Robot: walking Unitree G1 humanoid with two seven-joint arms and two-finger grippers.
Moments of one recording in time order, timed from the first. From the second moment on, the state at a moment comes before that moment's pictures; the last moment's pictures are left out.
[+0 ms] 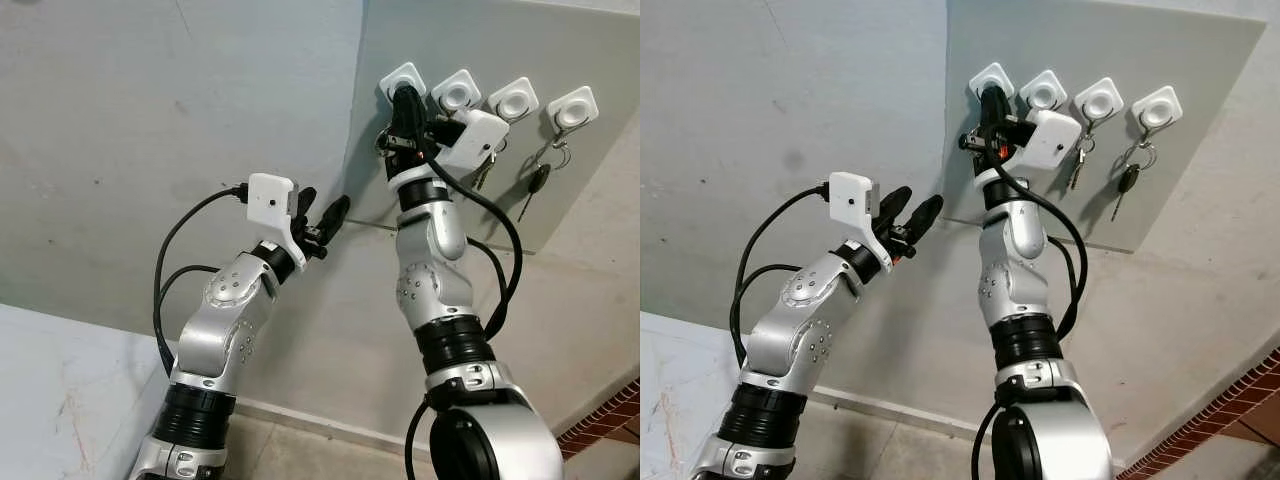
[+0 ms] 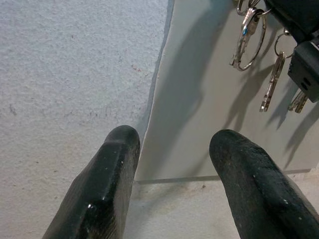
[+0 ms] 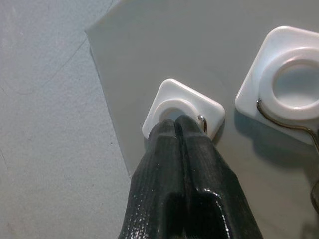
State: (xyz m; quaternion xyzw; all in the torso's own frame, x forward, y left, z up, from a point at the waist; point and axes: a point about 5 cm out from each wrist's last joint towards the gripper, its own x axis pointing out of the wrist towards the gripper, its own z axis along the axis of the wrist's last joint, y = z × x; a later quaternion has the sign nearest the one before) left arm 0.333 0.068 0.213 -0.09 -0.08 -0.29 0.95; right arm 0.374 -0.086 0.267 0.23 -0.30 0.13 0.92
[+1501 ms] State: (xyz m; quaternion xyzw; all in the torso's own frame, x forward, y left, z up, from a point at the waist) left arm 0.333 0.069 0.213 -0.10 -0.07 -0.28 0.95; right arm 0.361 -0.093 0.262 0.31 -0.34 0.22 0.86
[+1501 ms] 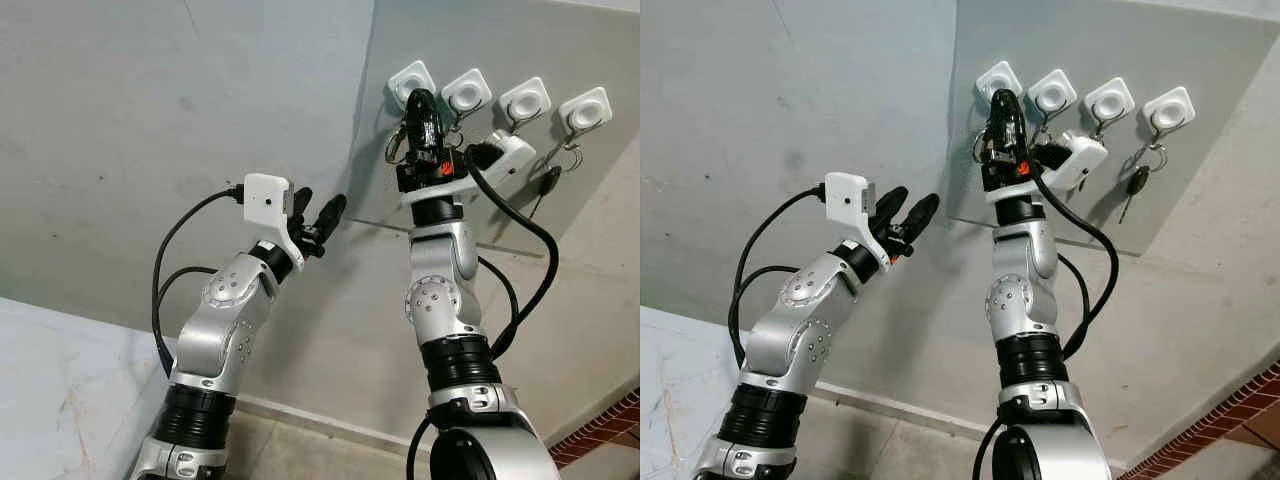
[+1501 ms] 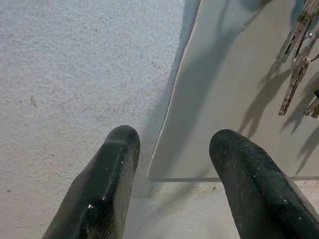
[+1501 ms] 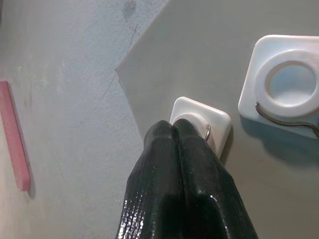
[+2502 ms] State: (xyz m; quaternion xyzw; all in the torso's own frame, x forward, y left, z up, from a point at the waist) left arm 0.331 0.070 0.214 -0.11 -0.08 -0.27 0.95; right arm 0.363 -0.092 0.254 0.32 -0.33 0.23 0.86
